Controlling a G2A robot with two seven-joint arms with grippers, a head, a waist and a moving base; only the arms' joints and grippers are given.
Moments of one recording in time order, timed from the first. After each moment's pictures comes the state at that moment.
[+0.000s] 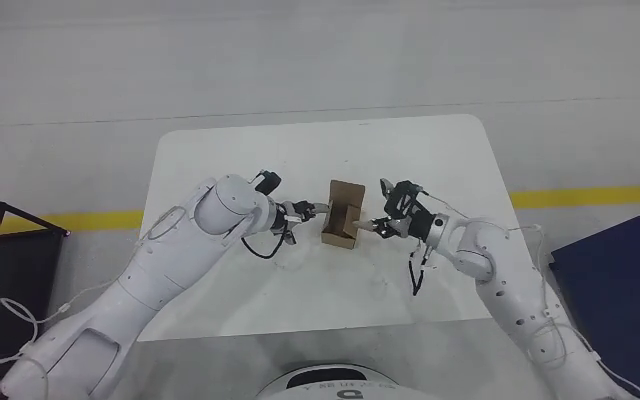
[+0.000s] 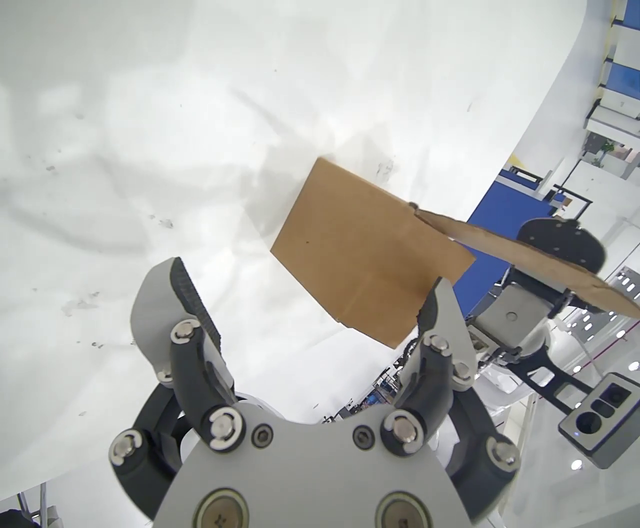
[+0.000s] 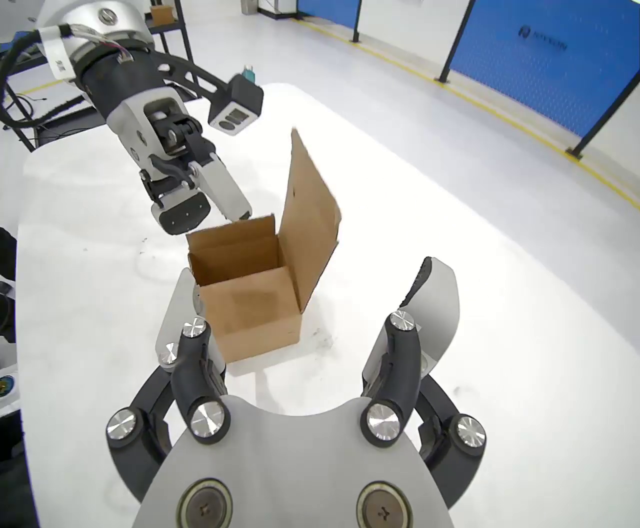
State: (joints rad) left arm 0.90 -1.07 -0.73 -1.50 -0.18 0.74 -0.82; right arm -1.43 -1.01 1.21 -1.68 -1.09 -0.62 0.20
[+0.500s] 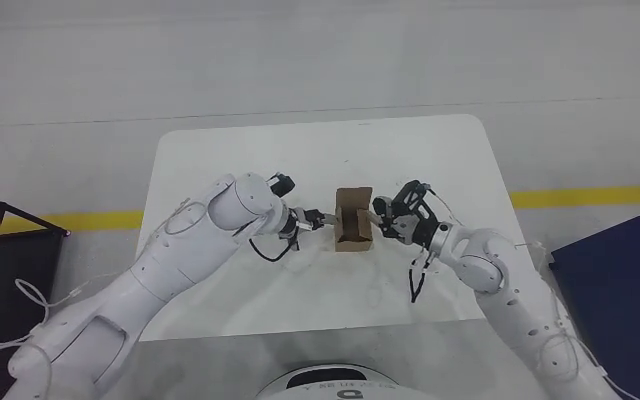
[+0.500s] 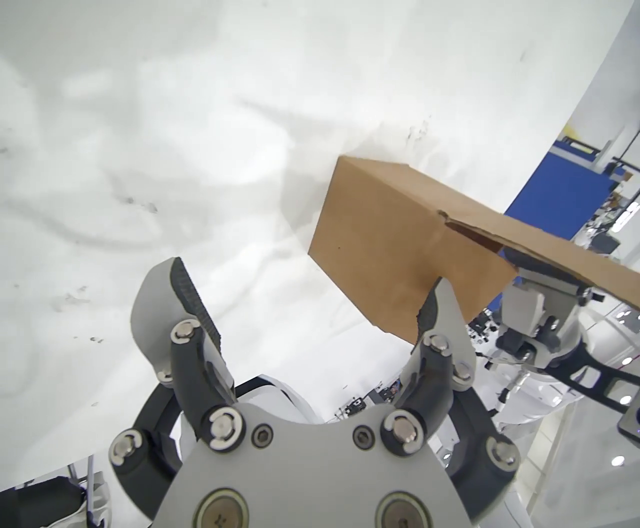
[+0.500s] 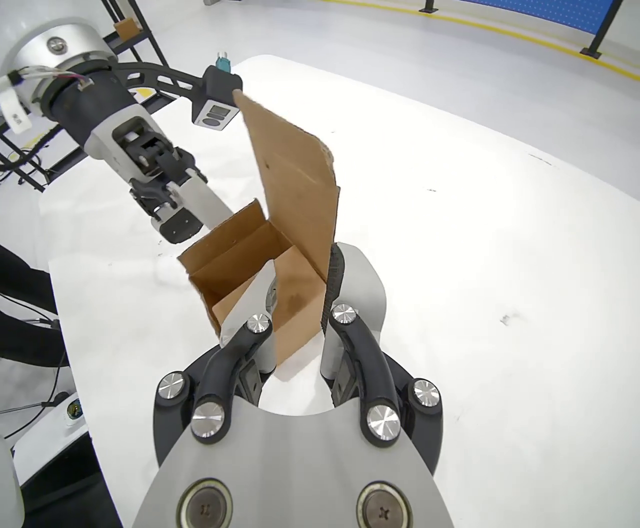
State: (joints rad) left arm 0.80 -1.11 -0.60 -1.46 -0.10 0.75 -0.93; right arm -1.48 -1.01 1.25 -1.71 -0.92 -0.53 0.34
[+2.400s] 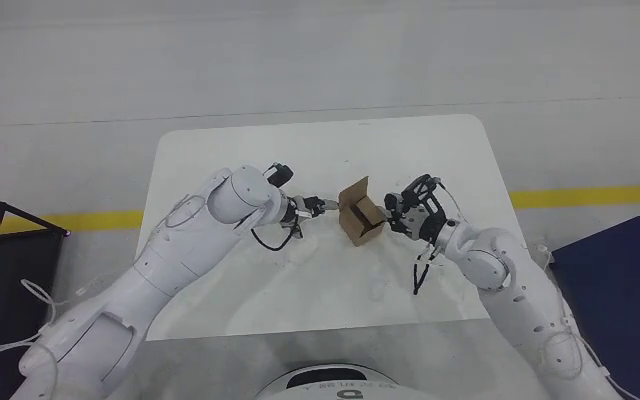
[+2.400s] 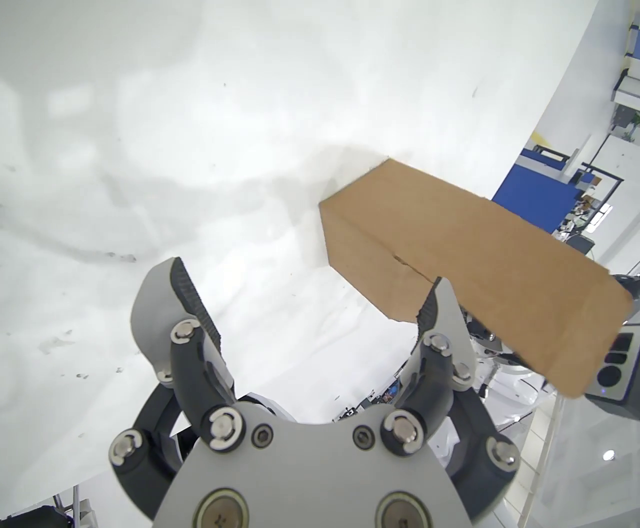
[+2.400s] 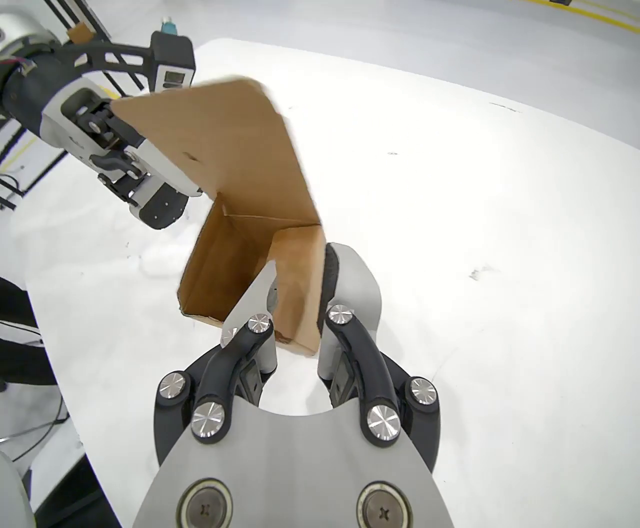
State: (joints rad) left arm 0.83 -1.13 -0.70 -1.42 -0.11 0.70 -0.88; right arm -1.48 -1.01 1.29 -1.67 -0.81 -0.47 0.38
